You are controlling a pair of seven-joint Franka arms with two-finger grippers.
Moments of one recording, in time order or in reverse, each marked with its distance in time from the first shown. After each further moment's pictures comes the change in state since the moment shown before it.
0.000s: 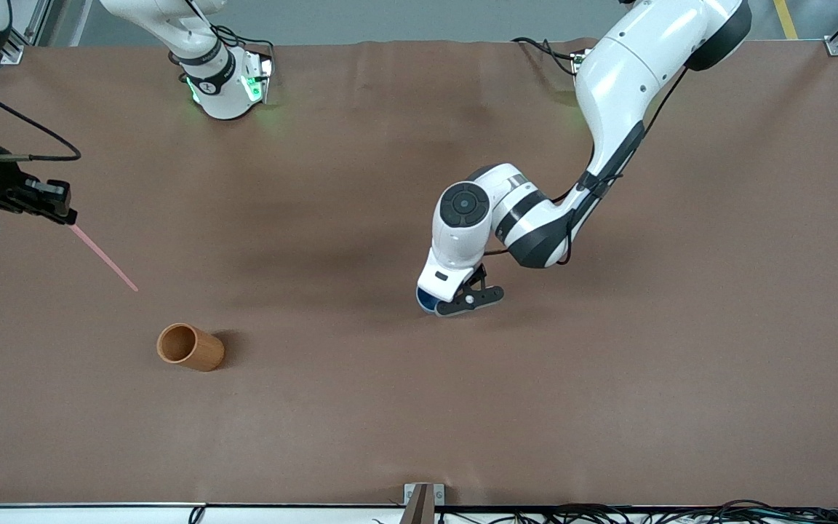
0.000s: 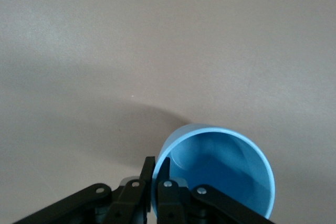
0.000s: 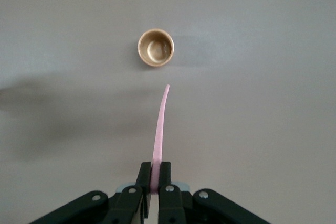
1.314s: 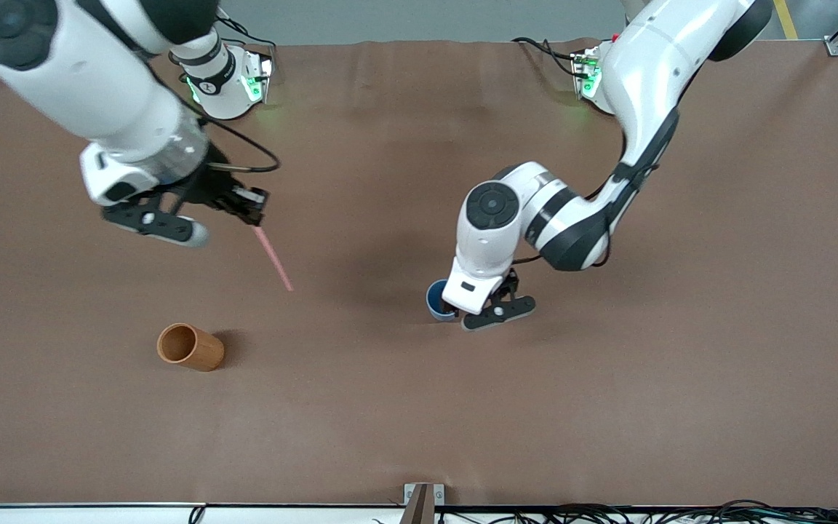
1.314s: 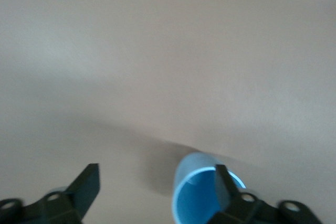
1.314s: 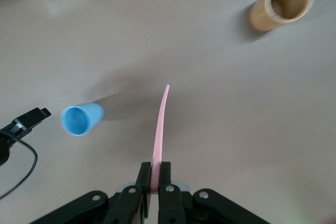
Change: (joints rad) left arm 0.080 -0.112 -0.003 0.031 0.017 -0.092 0.078; right arm 0.407 0.174 0.019 0.145 0.127 0.149 0.711
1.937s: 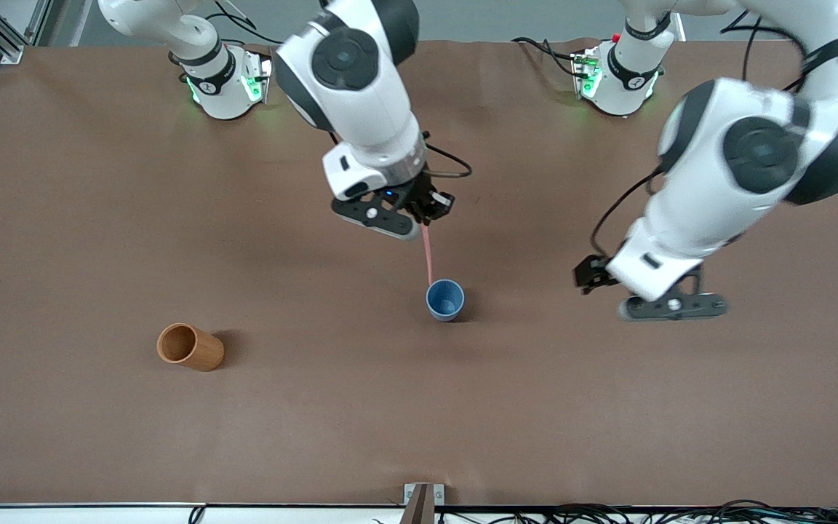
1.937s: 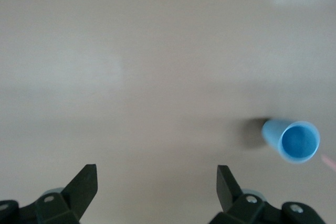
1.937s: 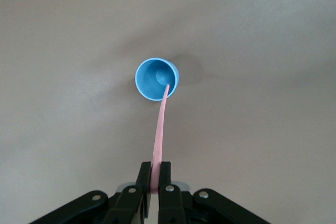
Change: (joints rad) left arm 0.047 -0.362 0.365 0.003 -0.425 -0.342 0.838; right arm 0.288 0.318 0.002 0.207 0.003 0.187 0.345
